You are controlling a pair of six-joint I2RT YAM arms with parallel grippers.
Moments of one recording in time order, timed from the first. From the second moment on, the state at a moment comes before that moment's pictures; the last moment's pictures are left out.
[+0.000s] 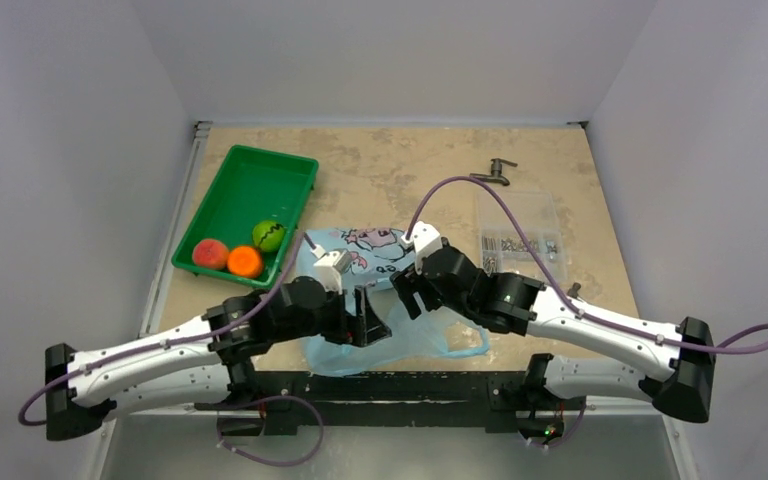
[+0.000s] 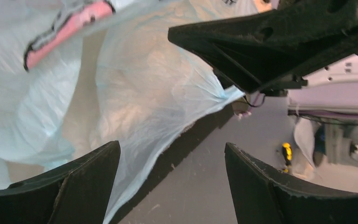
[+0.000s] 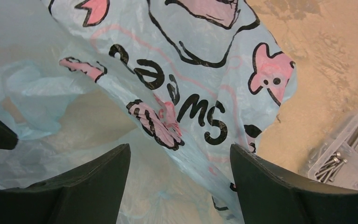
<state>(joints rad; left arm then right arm) -1.12 0.74 0.65 -0.46 0.01 -0.97 1.10 1.10 0.89 -0.48 0.35 0.25</state>
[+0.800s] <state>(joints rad) -1.43 1.31 0.81 -0.32 -0.93 -1.00 1.10 1.06 0.87 -0.46 0.37 0.35</state>
